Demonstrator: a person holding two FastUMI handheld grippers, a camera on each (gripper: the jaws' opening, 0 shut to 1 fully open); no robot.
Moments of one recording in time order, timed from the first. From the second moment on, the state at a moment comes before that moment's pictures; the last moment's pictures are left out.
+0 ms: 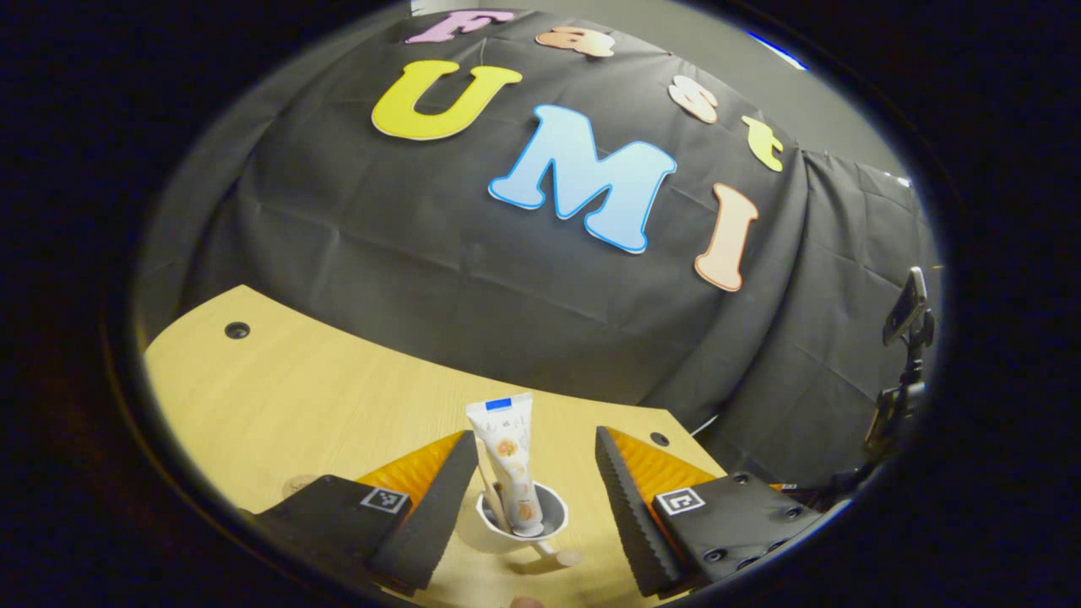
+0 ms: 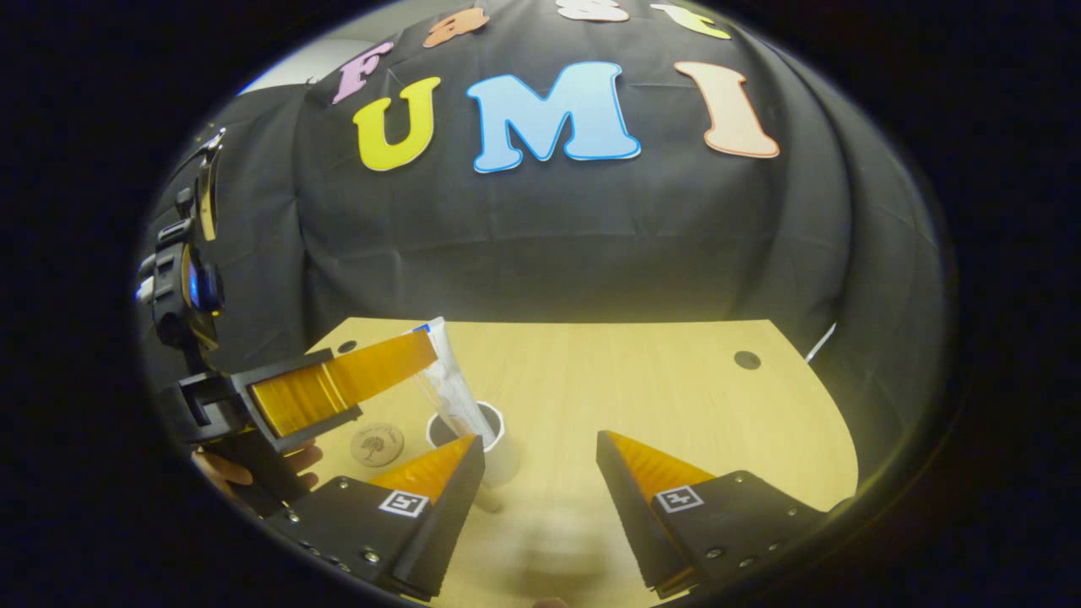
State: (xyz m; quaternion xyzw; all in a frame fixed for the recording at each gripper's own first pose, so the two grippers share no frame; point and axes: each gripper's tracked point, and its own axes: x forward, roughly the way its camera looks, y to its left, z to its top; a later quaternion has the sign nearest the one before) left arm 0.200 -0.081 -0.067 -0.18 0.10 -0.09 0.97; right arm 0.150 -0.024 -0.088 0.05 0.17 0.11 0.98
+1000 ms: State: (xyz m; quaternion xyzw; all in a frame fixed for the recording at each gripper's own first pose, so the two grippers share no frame) left arm 0.140 0.031 -0.068 -0.15 0.12 0.00 0.98; right arm 0.163 0.061 -0.161 -0.02 0.36 0.16 0.92
